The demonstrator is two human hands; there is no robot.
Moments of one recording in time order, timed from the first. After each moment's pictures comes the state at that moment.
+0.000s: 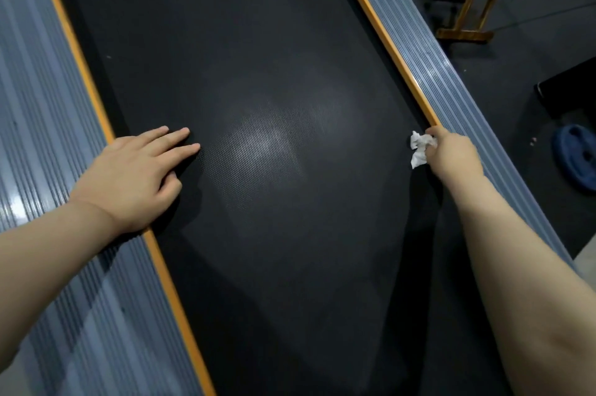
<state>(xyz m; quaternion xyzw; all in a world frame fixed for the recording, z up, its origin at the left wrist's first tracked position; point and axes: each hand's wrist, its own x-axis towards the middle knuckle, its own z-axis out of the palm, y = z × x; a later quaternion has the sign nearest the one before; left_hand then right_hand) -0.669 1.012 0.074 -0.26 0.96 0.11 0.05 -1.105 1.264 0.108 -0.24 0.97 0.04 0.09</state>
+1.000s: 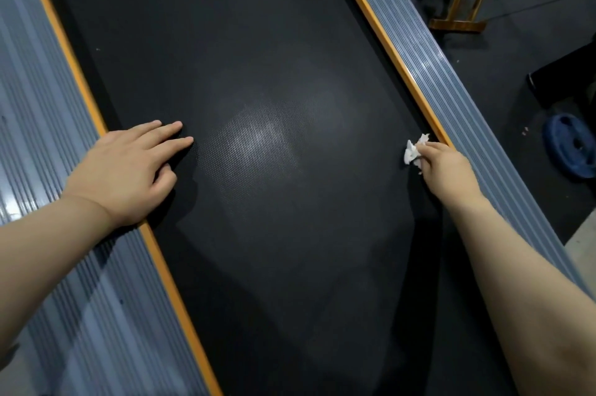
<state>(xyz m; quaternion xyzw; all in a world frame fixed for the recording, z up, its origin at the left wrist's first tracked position) -0.669 1.013 0.072 -0.27 0.95 0.13 0.04 -1.082 1.317 0.095 -0.41 0.91 0.02 0.02</state>
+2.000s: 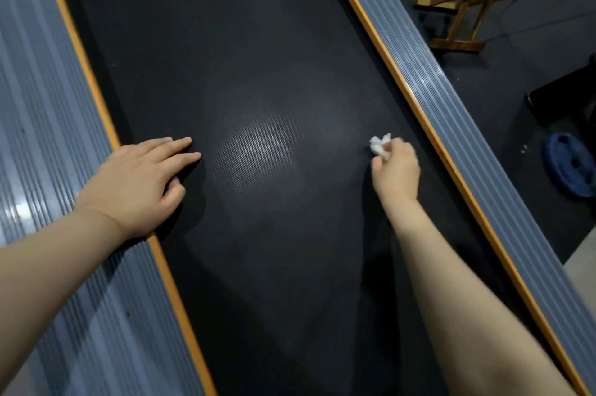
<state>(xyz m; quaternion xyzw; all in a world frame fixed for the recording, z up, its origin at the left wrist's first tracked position) -0.670 1.013 0.078 -0.27 0.95 0.14 0.03 -1.012 1.228 0.074 -0.26 0.95 -0.16 -0.03</state>
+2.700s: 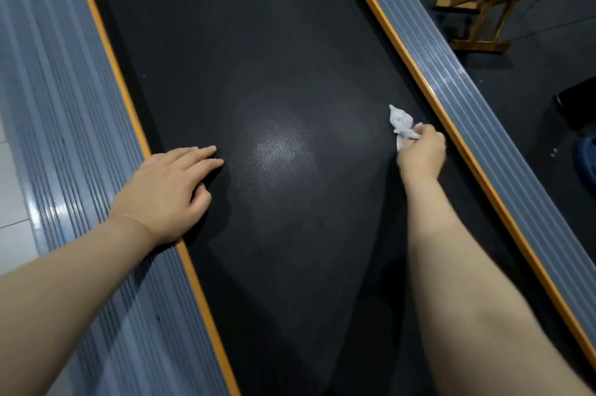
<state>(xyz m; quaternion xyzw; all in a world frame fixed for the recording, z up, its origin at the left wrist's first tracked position) -0.667 1.015 0.082 -0.28 0.95 0.16 0.03 -1.047 1.195 0.072 -0.15 0.97 -0.20 -0.01</state>
